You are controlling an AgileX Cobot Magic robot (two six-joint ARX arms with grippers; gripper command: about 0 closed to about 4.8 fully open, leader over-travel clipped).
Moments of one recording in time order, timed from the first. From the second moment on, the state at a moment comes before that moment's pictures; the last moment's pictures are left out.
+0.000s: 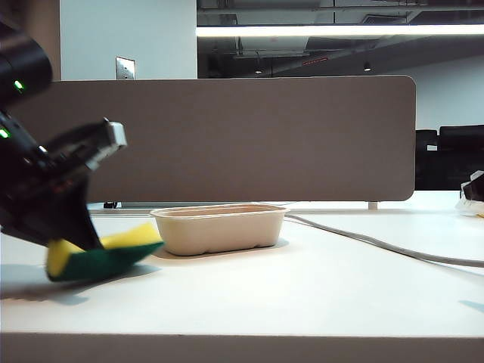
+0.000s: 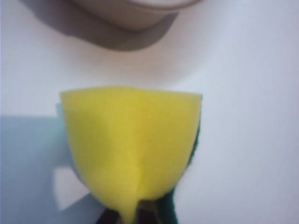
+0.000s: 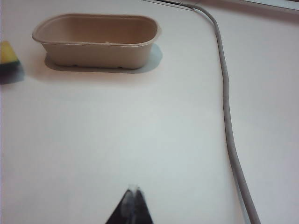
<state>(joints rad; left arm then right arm) -0.30 1.38 0.62 -0.19 0.38 0.07 0.62 0.26 0.00 -0.02 0.11 0.05</state>
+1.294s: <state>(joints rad) -0.38 1.67 1.08 -0.05 0.47 0.23 0.47 0.20 0.00 -0.02 0.11 0.05</state>
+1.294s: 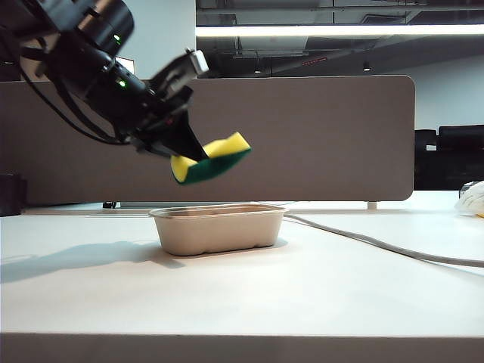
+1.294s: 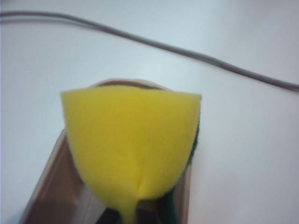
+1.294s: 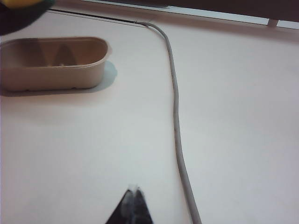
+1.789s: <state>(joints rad) -0.38 1.70 1.10 -0.06 0.42 0.23 0.48 0.20 0.00 -0.02 0.11 0.05</state>
